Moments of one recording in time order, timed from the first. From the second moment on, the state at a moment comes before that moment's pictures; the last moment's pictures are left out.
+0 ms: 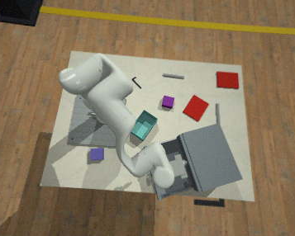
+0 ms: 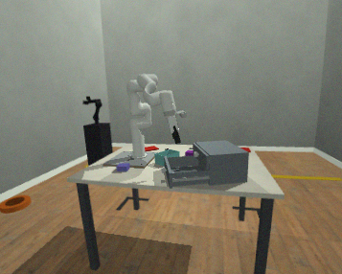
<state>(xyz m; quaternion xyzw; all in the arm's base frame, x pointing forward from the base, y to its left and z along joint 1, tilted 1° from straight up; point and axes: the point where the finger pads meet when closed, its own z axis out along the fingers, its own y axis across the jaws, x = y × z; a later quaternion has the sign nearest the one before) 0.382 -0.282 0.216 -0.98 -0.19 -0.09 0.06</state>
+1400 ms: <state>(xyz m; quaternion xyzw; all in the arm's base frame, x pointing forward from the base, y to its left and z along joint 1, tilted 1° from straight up) 0.306 -0.331 0.147 -0.98 -0.19 -0.10 0.02</state>
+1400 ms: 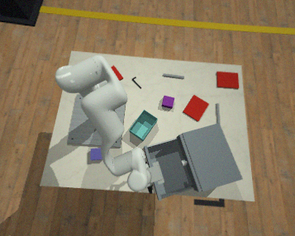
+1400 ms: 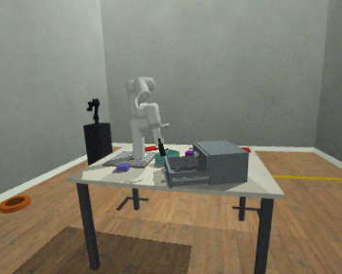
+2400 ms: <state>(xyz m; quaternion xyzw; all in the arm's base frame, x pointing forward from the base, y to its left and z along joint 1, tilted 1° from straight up) 0.306 -0.332 0.112 -0.98 -0.19 -0.10 0.02</state>
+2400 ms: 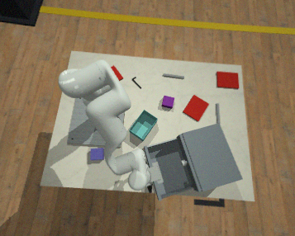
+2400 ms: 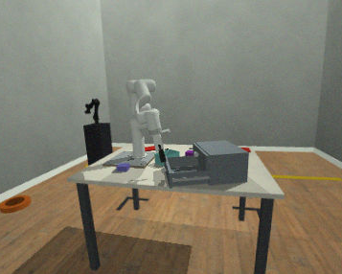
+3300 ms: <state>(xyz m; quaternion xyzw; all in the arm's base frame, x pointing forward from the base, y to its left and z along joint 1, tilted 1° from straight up) 0.306 -0.332 0.112 -0.98 -0.19 -0.10 0.02</state>
